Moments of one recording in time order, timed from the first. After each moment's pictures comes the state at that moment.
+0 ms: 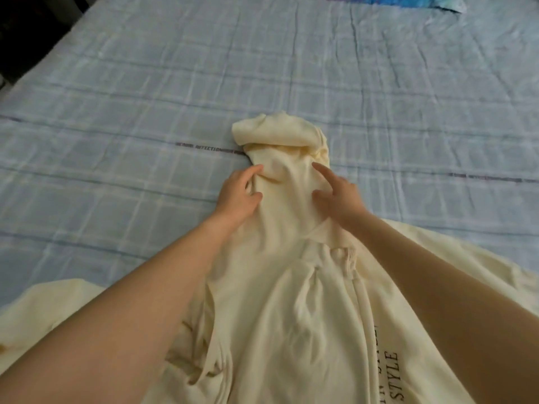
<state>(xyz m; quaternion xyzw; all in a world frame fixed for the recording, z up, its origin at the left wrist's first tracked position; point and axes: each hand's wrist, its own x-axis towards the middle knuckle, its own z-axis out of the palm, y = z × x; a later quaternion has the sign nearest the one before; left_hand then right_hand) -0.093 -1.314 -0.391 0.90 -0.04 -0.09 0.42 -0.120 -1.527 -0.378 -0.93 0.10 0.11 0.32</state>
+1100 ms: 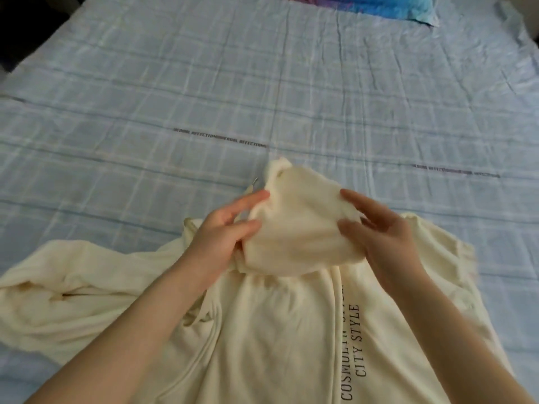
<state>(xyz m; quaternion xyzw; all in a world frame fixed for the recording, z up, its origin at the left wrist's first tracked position) -0.250 -1.298 -0.316 0.58 0.02 -0.22 0.79 -0.296 -1.545 -0.281 -0.70 0.16 0.00 0.70</state>
